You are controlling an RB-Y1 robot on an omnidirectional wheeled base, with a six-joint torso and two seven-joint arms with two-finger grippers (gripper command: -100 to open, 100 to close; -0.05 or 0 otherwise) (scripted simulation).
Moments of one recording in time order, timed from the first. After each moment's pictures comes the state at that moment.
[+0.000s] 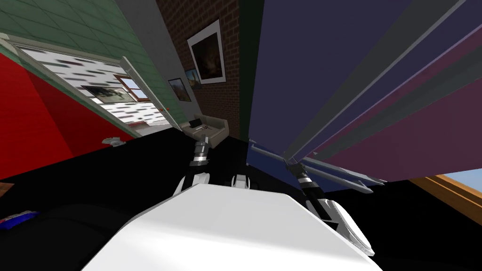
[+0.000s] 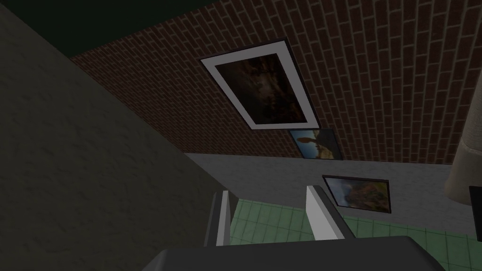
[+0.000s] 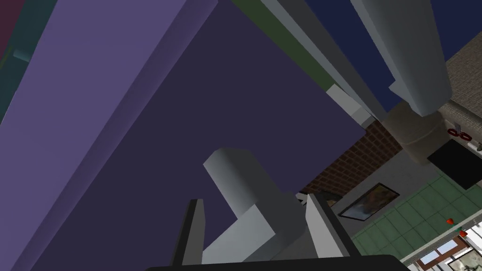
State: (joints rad) left arm 0.55 -0.01 -0.01 -2.24 -0.02 -0.37 -0.12; right arm 0.50 -0.34 -0.35 -1.71 0.75 -0.60 1.10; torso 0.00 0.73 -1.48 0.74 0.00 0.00
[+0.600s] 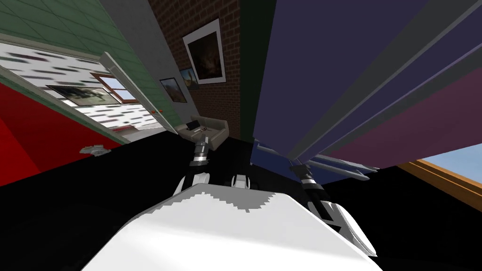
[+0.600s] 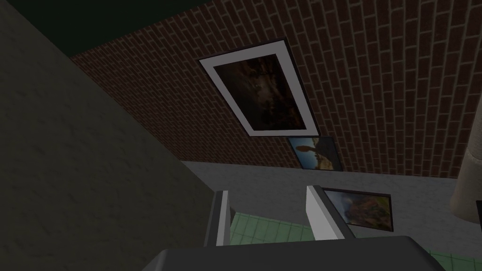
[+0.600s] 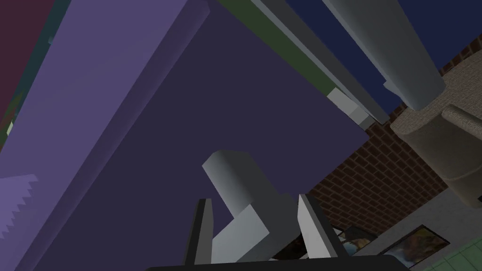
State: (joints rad) left arm 0.55 -0.01 -0.01 -2.24 -0.02 -0.37 -0.12; right arm 0.49 -0.31 -0.41 -1.70 0.73 -0.54 1.12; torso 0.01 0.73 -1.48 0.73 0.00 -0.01
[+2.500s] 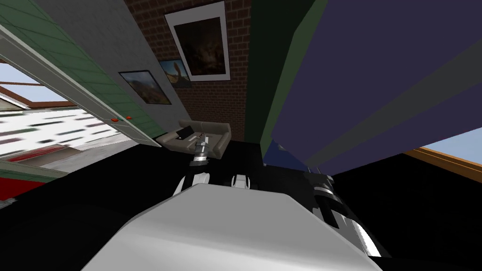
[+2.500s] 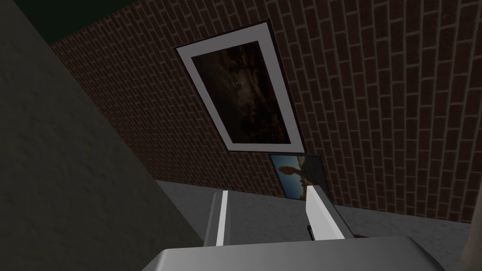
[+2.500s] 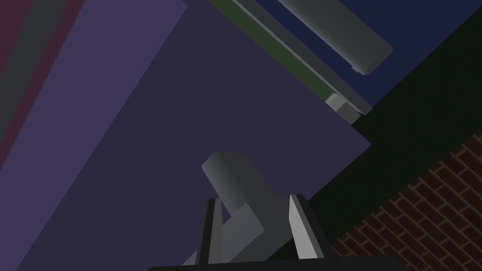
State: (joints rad) left arm 0.55 -0.01 -0.01 -2.24 -0.02 -0.37 -0.12; right arm 0.50 -0.15 -0.59 -1.74 0.71 -0.32 1.20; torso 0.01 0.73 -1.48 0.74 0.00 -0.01
